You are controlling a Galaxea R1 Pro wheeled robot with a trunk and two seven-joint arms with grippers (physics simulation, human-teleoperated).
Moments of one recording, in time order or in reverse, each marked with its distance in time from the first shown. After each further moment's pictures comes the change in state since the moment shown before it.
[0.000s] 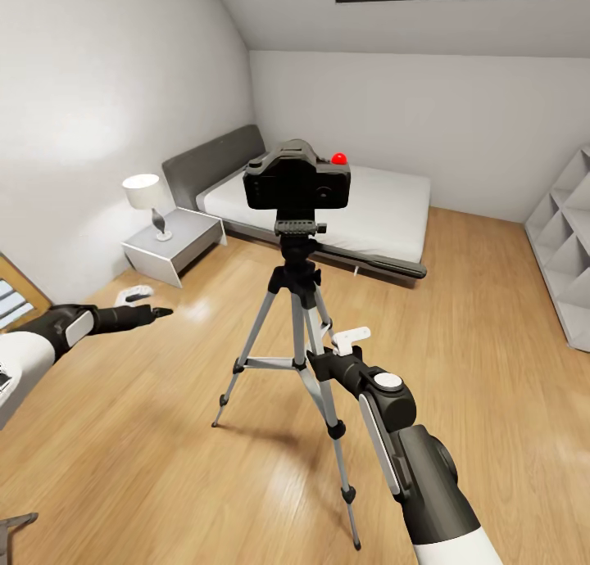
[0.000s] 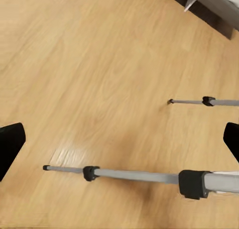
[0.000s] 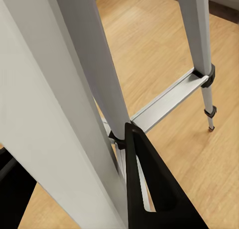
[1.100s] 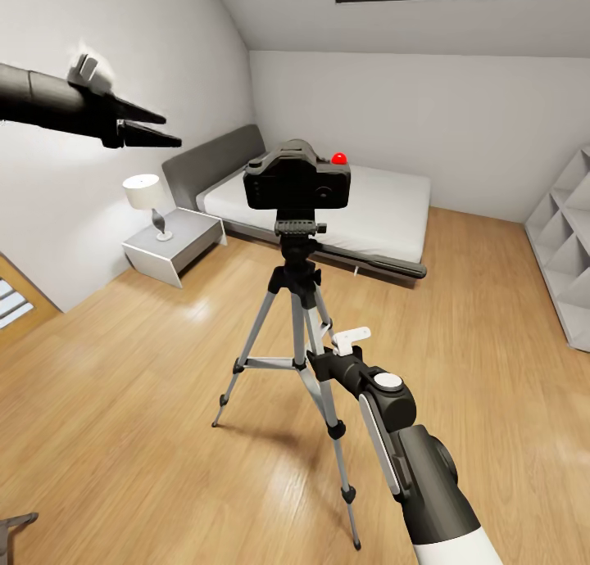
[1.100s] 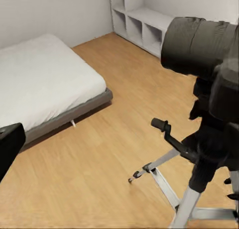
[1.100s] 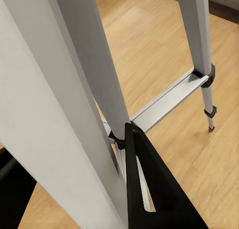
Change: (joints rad) left arm -0.360 0.129 -0.007 -1.105 -0.265 0.462 -0.593; right arm 0.000 0.000 0.000 -0.001 0.000 0.000 0.000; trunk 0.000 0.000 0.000
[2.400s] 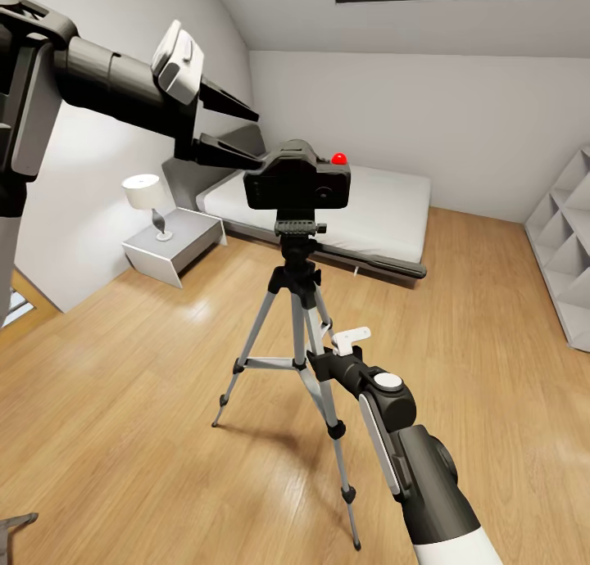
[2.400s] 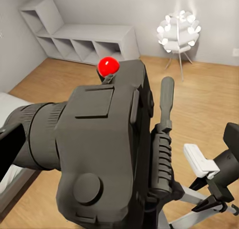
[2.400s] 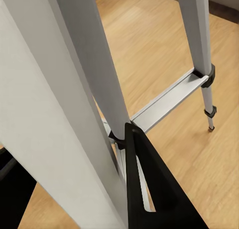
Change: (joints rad) left arm -0.023 -0.185 -0.096 -0.209 -0.012 -0.042 -0.095; right arm 0.000 0.000 0.000 0.001 0.000 0.000 0.000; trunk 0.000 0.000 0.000
